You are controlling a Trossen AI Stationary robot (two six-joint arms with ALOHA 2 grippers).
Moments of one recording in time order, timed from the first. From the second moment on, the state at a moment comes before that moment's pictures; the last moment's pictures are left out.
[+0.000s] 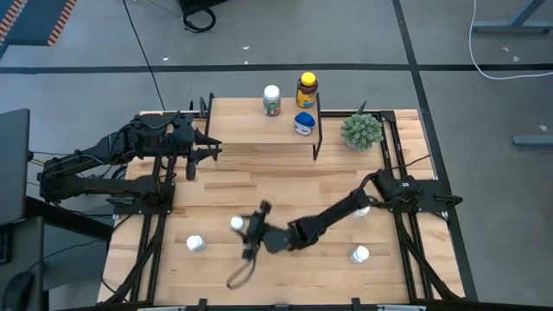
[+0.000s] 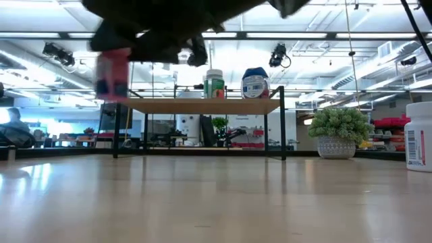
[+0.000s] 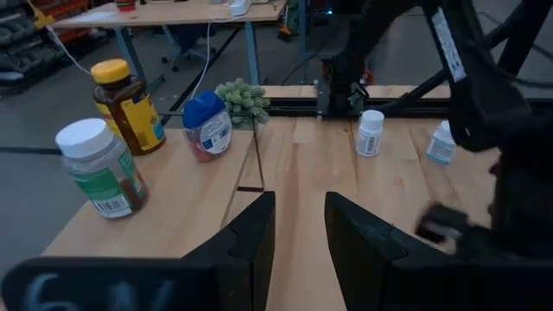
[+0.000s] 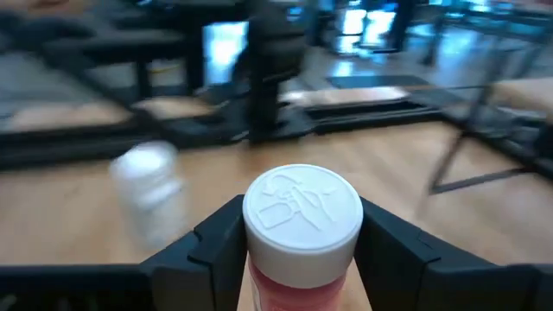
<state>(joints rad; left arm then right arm) 0.27 0.76 0.96 -0.48 0.07 0.11 0.37 2.24 1.54 0.42 0.75 0.14</state>
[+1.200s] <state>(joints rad) 0.27 0.75 0.96 -0.55 0.07 0.14 -0.12 1.91 1.51 -0.17 0.94 0.55</state>
